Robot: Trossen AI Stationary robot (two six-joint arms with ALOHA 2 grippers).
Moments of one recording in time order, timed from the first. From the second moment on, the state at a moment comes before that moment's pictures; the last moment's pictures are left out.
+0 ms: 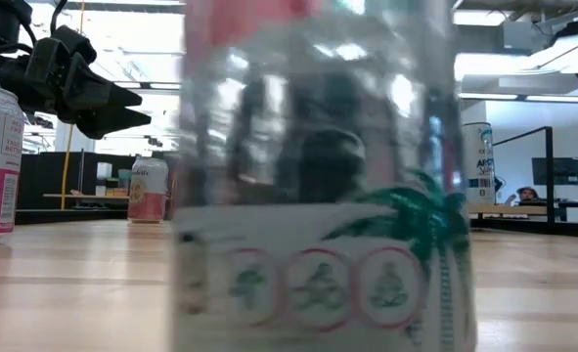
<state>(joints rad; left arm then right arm) 0.09 0.07 0.01 0.06 -0.19 -0.07 0.54 1.91 1.42 -0.13 -0.08 0.02</state>
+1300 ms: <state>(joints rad) 0.09 0.07 0.01 0.06 -0.19 -0.07 0.46 1.74 1.57 -0.68 0.14 -0.01</state>
